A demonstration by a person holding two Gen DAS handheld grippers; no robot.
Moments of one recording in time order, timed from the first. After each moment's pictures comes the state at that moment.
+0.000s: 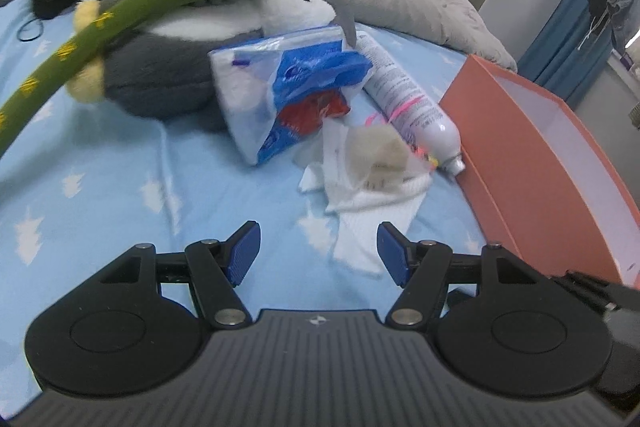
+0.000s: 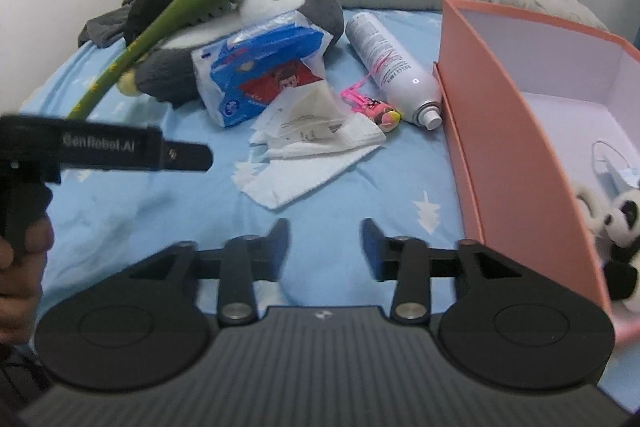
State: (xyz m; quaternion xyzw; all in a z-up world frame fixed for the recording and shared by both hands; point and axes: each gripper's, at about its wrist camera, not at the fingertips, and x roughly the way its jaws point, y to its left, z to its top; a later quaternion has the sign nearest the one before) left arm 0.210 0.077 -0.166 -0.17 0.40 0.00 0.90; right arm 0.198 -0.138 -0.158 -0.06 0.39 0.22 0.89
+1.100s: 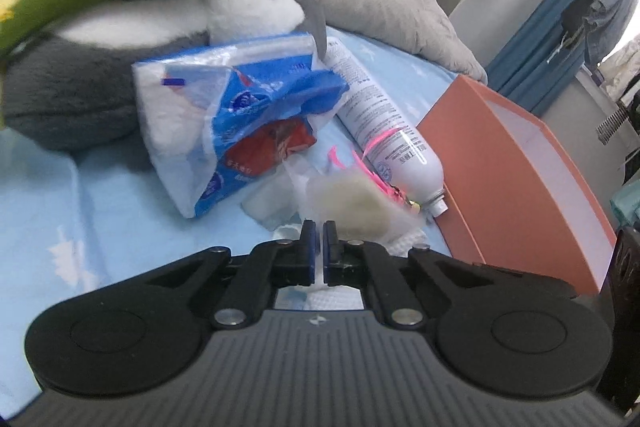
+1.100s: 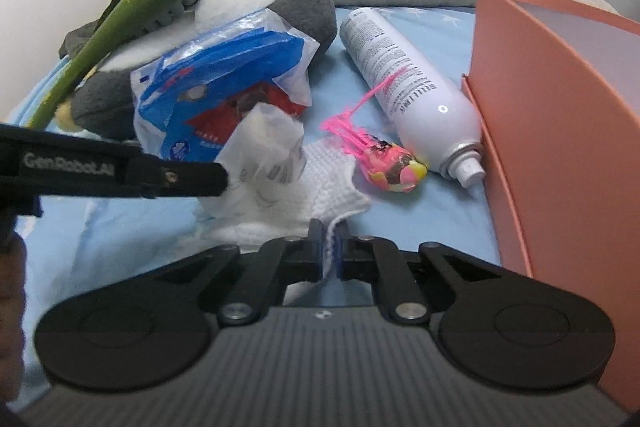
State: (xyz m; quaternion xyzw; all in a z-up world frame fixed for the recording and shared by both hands) left arm 0.272 0.078 -0.190 -0.22 0.39 -0.06 0.89; right arm 0.286 -0.111 -0.194 -0.04 0.39 0.22 0.89
